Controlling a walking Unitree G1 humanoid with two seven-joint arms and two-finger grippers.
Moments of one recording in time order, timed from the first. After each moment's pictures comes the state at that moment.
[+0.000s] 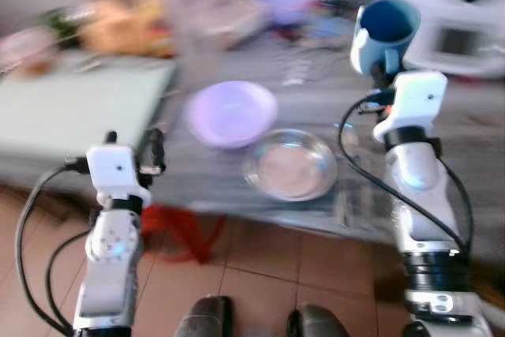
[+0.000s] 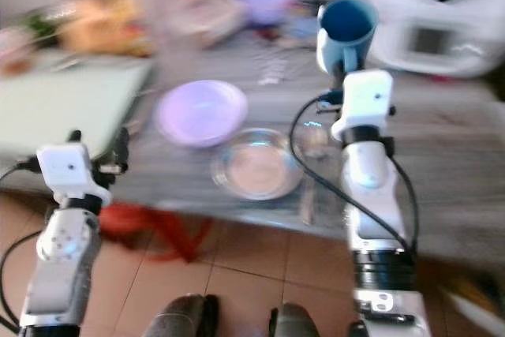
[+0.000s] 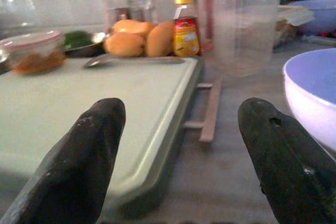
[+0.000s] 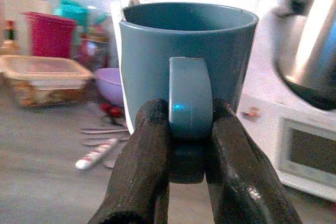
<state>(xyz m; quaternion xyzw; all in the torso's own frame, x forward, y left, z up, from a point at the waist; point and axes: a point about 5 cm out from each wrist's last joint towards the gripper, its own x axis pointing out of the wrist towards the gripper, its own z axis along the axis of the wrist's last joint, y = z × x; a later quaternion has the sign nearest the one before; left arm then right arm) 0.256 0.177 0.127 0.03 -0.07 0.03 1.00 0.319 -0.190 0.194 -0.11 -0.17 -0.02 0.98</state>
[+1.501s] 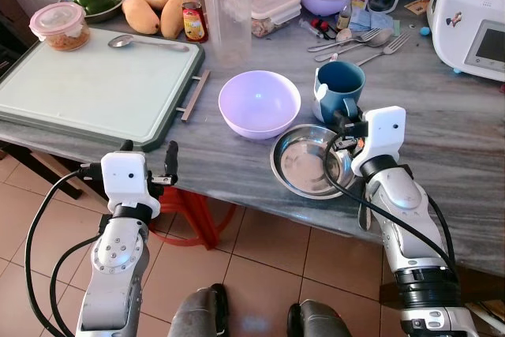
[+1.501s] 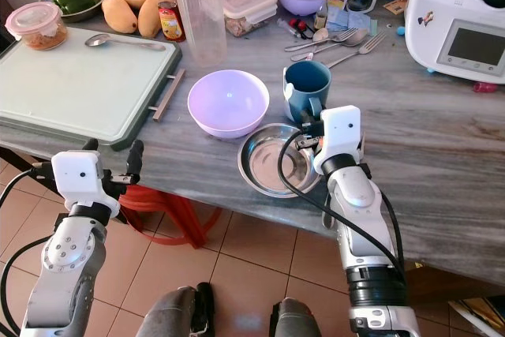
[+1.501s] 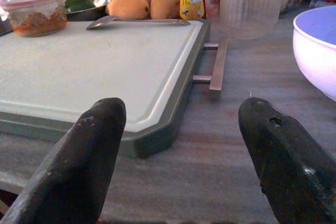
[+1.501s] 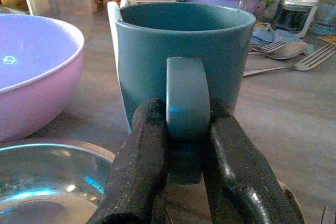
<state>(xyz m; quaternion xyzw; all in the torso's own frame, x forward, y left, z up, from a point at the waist) 0.246 0.169 0.123 0.03 -0.04 0.00 1.00 0.311 -0.172 0.144 -0.06 -0.04 0.08 0.99</state>
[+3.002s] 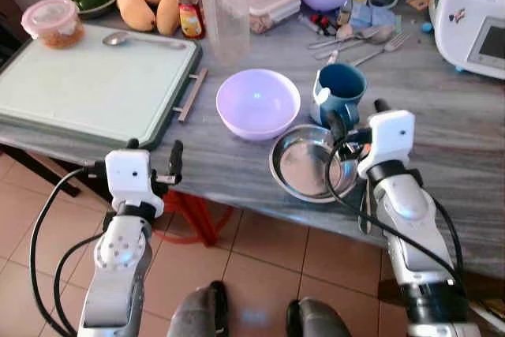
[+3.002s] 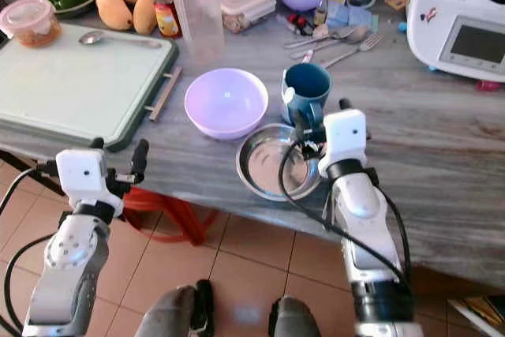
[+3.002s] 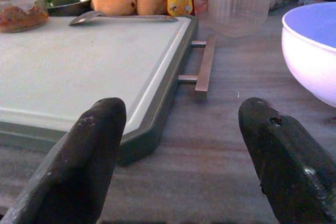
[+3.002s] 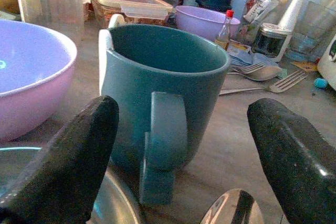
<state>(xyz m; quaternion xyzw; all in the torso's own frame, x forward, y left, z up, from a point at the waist) 0.249 0.164 0.125 0.02 -0.04 -0.01 1.00 0.294 -0.172 0.152 -0.10 -0.09 0.06 0.99</state>
